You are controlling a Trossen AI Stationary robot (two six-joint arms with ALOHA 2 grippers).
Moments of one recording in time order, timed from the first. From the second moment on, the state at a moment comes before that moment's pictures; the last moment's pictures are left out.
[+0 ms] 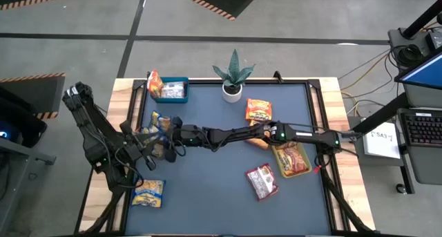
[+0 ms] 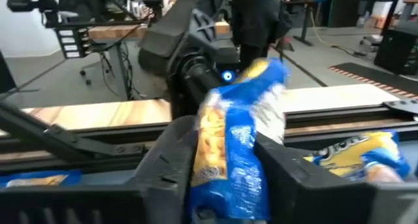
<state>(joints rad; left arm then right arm) -0.99 0.97 0.84 -1.04 -1.57 -0.66 0.01 2.73 2.35 0.30 0.08 0.03</state>
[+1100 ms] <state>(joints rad) -0.99 0.97 0.84 -1.04 -1.57 -0.66 0.04 2.76 2.35 0.40 0.00 0.13</state>
